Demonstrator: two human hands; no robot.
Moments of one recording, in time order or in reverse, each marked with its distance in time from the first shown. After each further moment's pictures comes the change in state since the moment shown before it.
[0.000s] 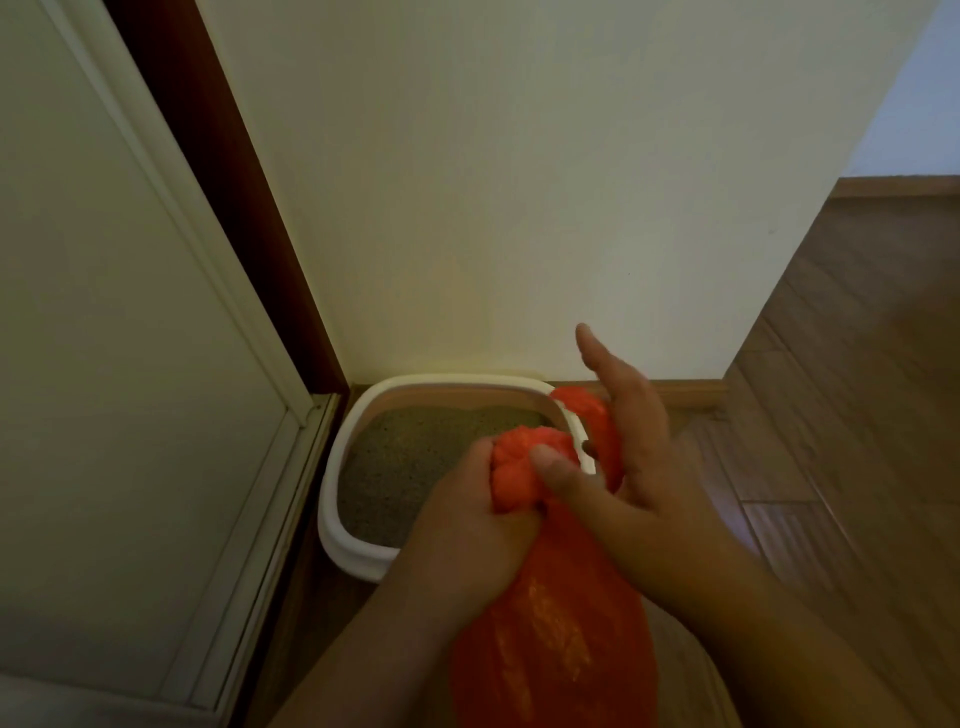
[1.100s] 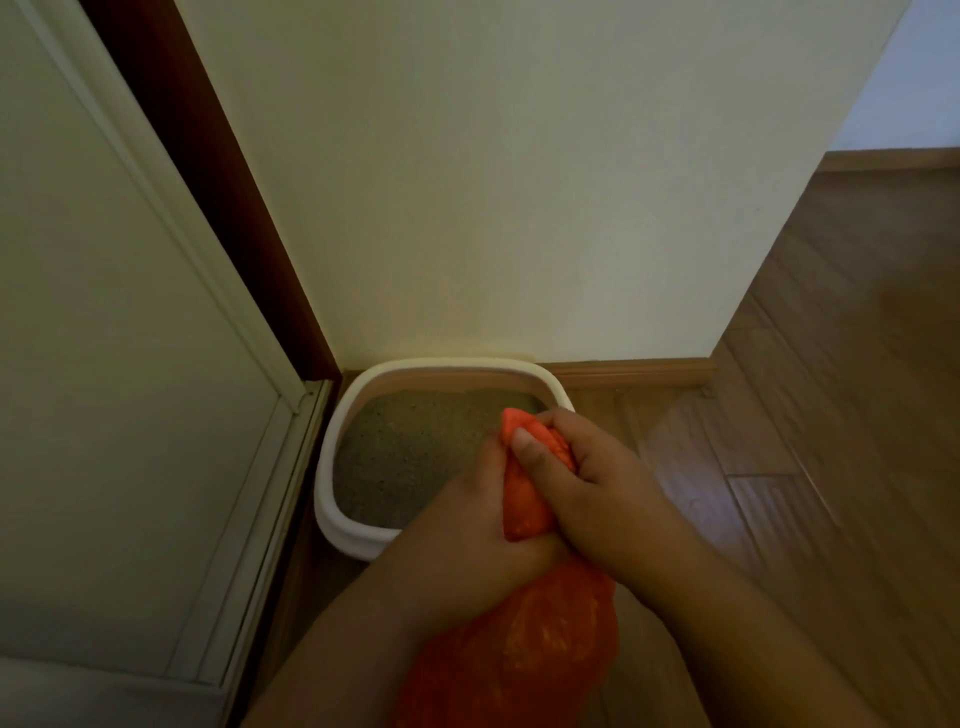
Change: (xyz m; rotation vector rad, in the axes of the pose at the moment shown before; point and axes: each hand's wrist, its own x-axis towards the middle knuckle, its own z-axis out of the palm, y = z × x) left_hand -0.004 -0.009 -0.003 0.130 -0.272 0.096; right_hand 0.000 0.016 0.014 -0.010 -0.089 0.282
